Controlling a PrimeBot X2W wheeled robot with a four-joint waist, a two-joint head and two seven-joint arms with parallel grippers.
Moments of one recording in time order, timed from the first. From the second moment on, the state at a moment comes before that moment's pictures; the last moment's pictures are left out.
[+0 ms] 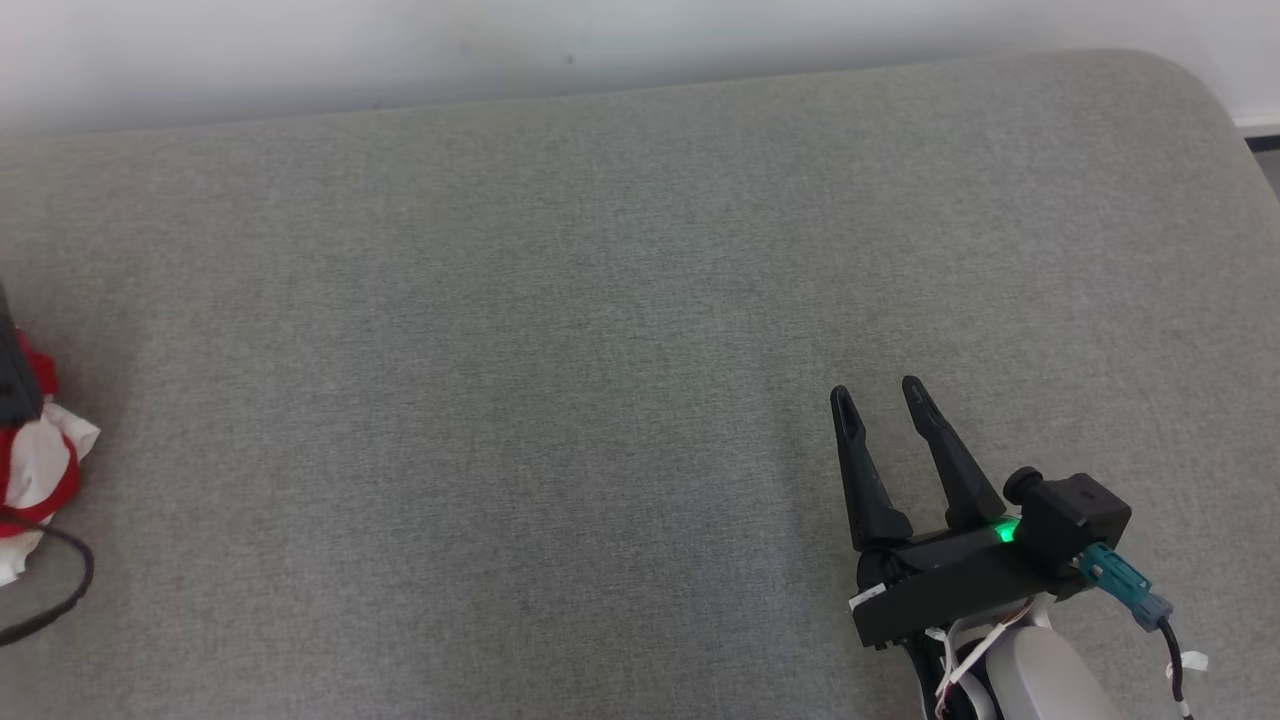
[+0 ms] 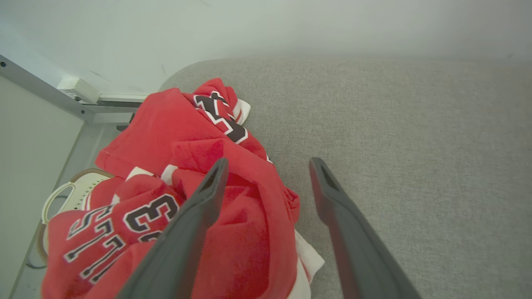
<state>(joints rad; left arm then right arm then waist) -0.86 0.52 -0.06 0.76 -0.35 -0.01 0.43 -0.24 -0.05 0.20 0.18 0.34 0.13 -0.19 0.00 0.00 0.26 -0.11</state>
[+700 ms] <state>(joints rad) -0.78 0.56 -0.11 0.90 -0.34 -0.02 0.39 -0.24 -0.05 0.19 0.19 0.35 0.13 -0.18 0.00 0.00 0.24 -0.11</state>
